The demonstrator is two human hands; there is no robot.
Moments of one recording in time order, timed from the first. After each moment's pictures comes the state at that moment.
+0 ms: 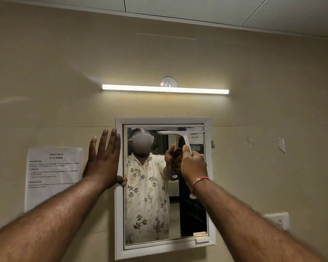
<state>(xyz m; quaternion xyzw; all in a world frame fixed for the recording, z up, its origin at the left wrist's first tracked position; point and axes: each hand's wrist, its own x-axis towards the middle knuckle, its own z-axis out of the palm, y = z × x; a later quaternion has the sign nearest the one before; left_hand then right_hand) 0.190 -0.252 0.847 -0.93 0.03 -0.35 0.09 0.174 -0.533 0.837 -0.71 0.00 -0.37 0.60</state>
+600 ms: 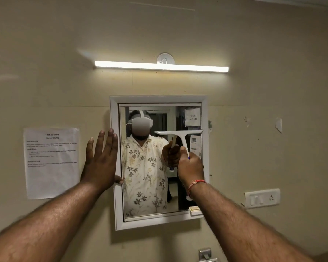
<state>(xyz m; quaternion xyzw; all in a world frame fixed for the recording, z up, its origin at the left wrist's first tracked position) 0.202 -0.246 0.768 -0.90 0.05 -0.41 0.11 0.160 -0.531 0.767 -0.71 0.04 -0.34 0.61</state>
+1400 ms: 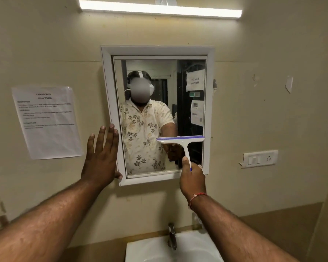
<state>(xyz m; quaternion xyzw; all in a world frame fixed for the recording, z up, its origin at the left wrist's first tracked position) 0.183 -0.239 0.661 -0.91 0.08 -0.37 0.14 0.136 -0.526 0.605 -0.74 0.12 -0.29 0.59</state>
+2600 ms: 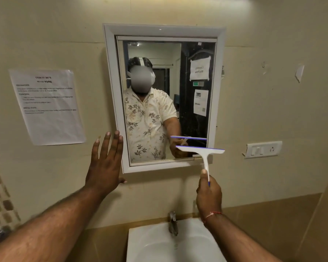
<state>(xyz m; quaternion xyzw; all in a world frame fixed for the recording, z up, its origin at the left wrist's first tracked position) 0.174 -0.230 0.600 -0.92 0.11 -0.36 0.16 0.107 -0.547 0.519 -0.71 0.17 -0.32 0.61</state>
